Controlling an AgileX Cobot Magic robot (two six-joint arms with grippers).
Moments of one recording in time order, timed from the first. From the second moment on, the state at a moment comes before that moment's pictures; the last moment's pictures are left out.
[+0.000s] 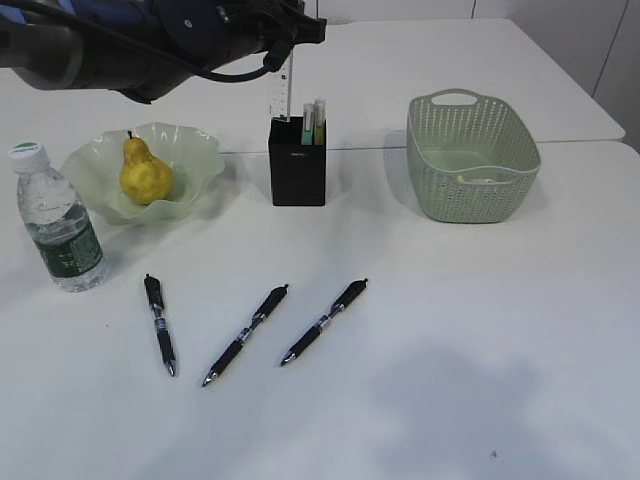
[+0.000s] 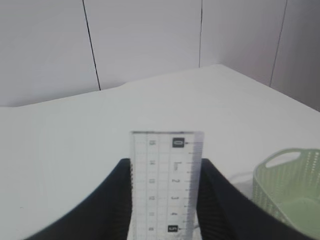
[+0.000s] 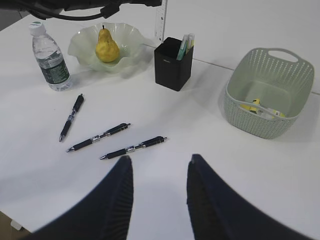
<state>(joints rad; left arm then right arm) -0.49 2.12 -1.69 -0.65 -0.29 0.60 0.36 0.63 -0.91 0.14 0.86 -0.15</state>
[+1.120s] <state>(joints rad) -0.49 2.25 -1.73 -0.60 -0.36 0.49 0.36 0.63 -0.91 0.14 0.86 -0.15</state>
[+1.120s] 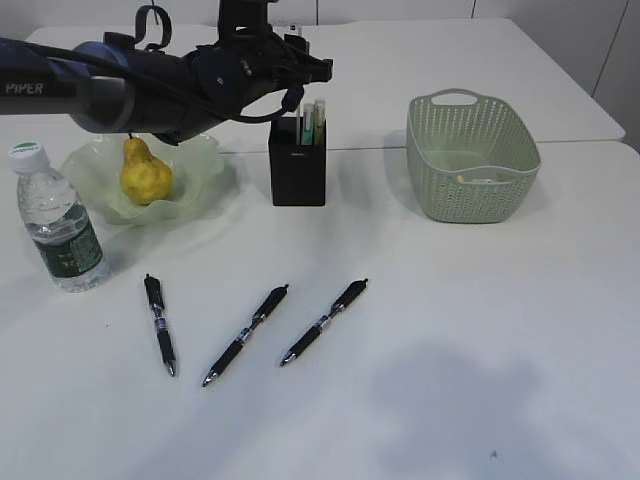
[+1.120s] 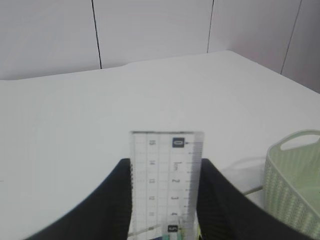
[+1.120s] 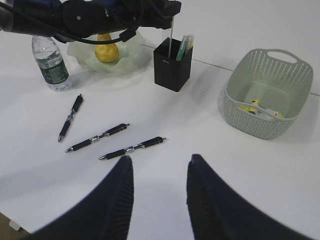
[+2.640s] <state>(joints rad) -0.49 2.32 -1.73 -0.61 -0.39 0.49 0.36 0.63 -0.91 0.14 0.85 -0.15</state>
